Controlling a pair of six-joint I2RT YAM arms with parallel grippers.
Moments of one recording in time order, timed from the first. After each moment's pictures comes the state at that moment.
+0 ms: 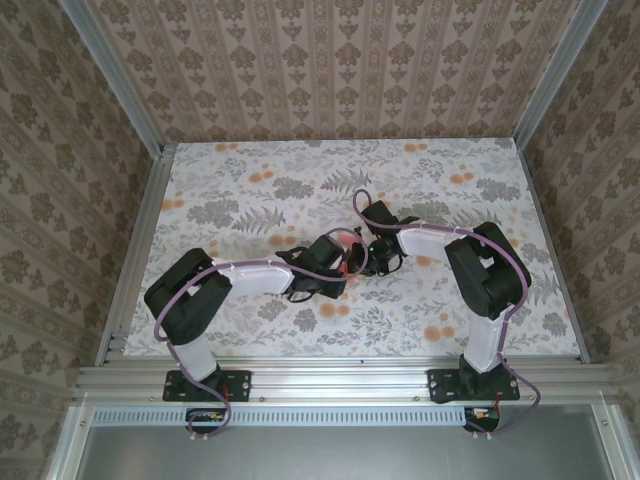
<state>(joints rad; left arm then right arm) -0.93 1.74 0.91 -0.21 0.05 -0.43 0.49 1.87 1.08 -0.43 -0.45 0.58</state>
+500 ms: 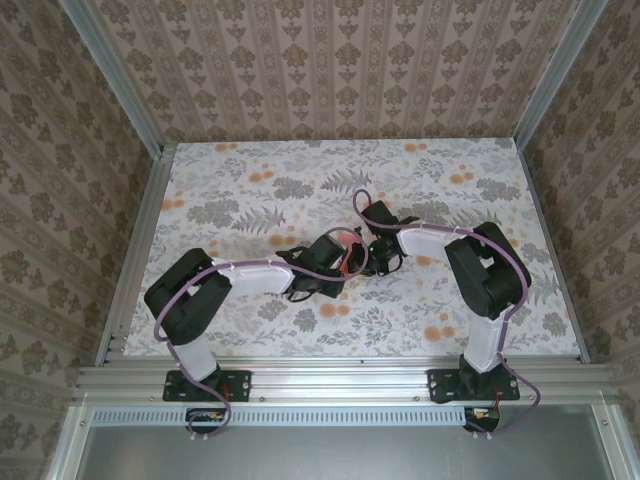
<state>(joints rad) -0.93 1.74 0.92 -0.23 0.01 -0.42 0.49 1.87 1.08 -0.43 -0.45 0.58</state>
